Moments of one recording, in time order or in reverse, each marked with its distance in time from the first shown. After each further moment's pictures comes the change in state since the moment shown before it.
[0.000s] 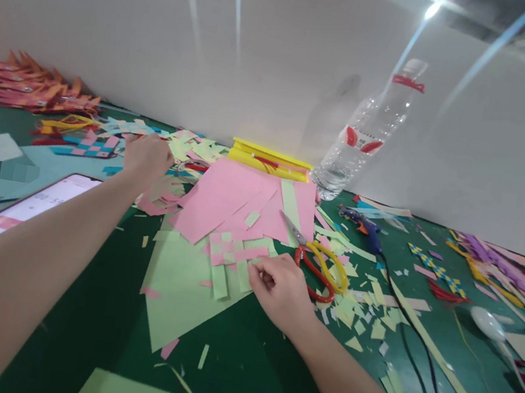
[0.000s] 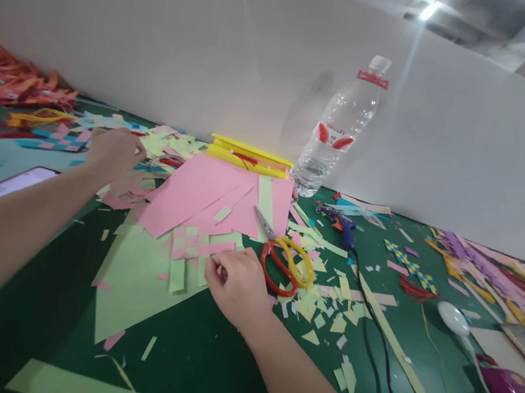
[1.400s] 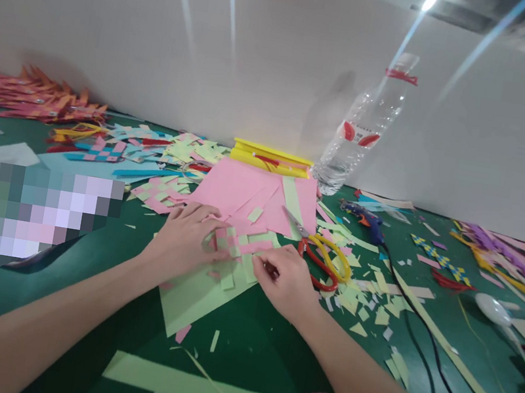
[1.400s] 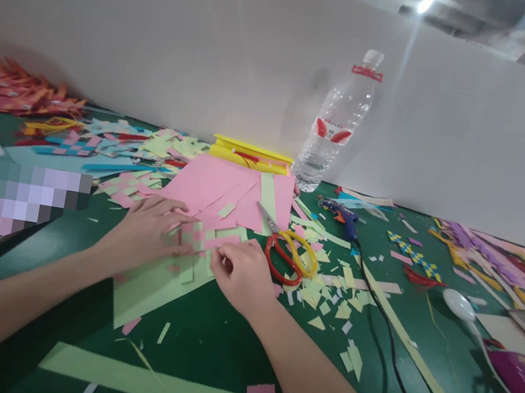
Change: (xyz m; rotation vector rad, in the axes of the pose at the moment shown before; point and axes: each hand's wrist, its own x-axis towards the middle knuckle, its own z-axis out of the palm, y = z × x) left_hand -0.138 0.060 -0.008 -0.472 0.004 0.479; right_hand -0.001 -0.002 0.000 -0.022 0.020 -0.051
